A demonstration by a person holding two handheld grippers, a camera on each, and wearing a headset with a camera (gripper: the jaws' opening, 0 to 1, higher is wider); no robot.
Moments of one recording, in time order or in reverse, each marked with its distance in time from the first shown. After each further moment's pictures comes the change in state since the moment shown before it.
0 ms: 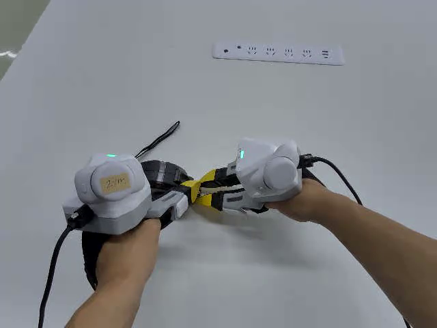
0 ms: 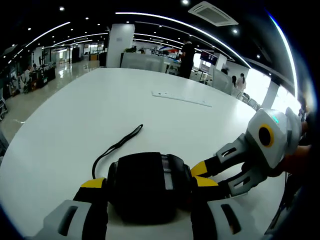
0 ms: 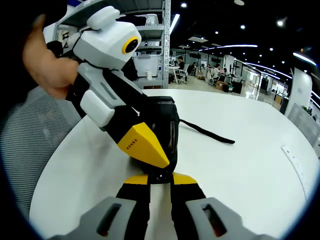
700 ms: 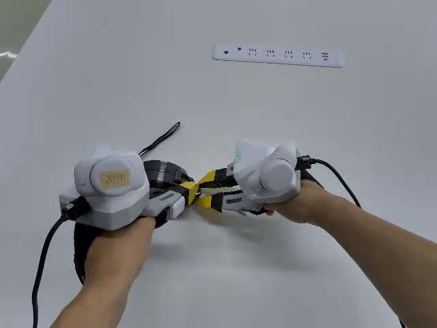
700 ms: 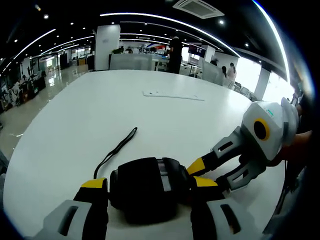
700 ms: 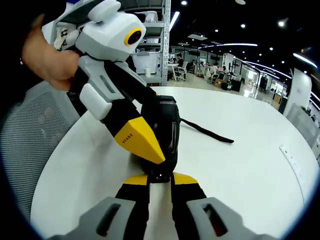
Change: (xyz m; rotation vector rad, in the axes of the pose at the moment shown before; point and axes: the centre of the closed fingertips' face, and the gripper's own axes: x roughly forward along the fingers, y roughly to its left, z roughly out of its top) left arm -0.003 -0.002 0.007 0.108 0.021 -0.049; right arm -0.001 -0.001 0.000 -0.002 0.028 -0.018
